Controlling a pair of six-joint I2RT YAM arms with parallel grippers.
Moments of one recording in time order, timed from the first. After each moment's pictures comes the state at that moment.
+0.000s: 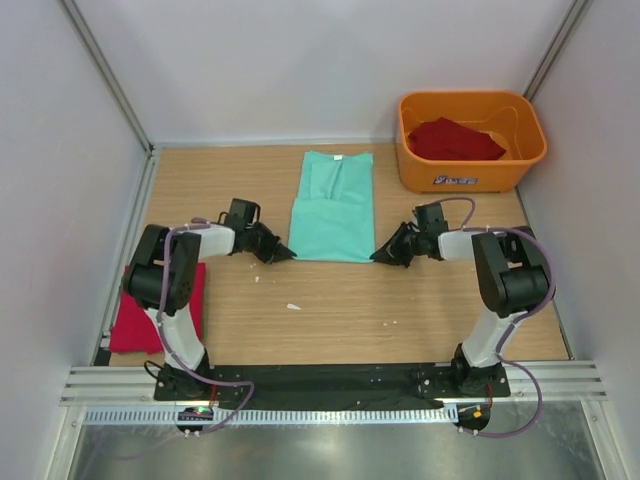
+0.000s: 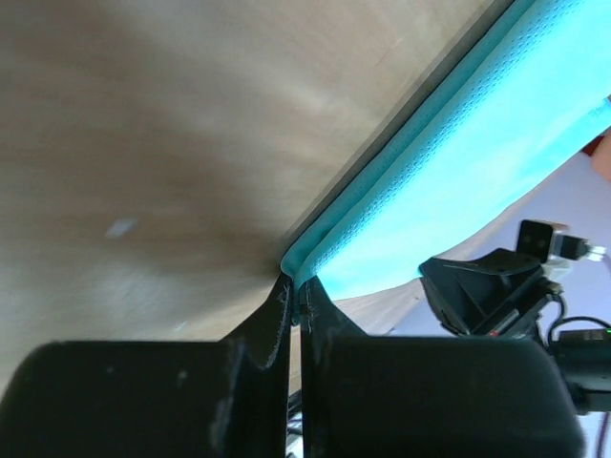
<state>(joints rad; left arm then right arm) -0.26 1.88 0.96 -0.10 0.45 -1.17 0.17 1.79 0.79 0.05 -0.54 0.93</state>
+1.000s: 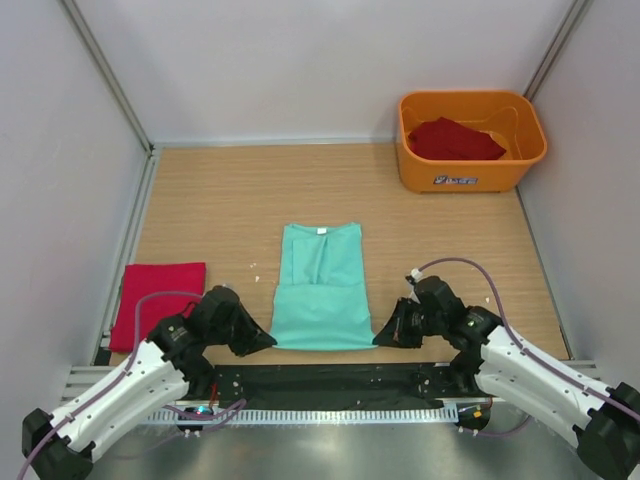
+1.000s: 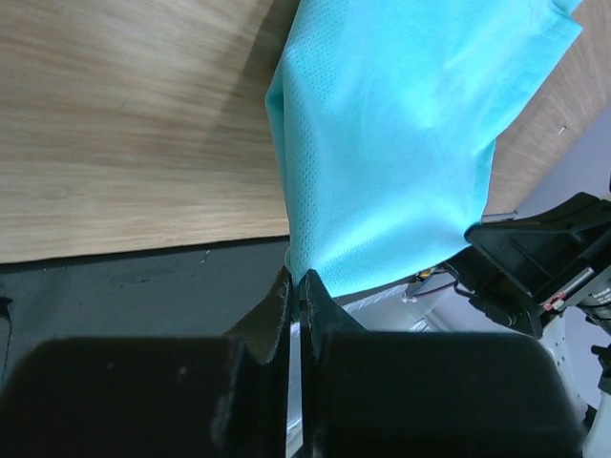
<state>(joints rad) -0.70 0.54 0.35 -0.73 0.20 -1.37 0.66 0.70 0.30 -0.48 -0.40 1.02</state>
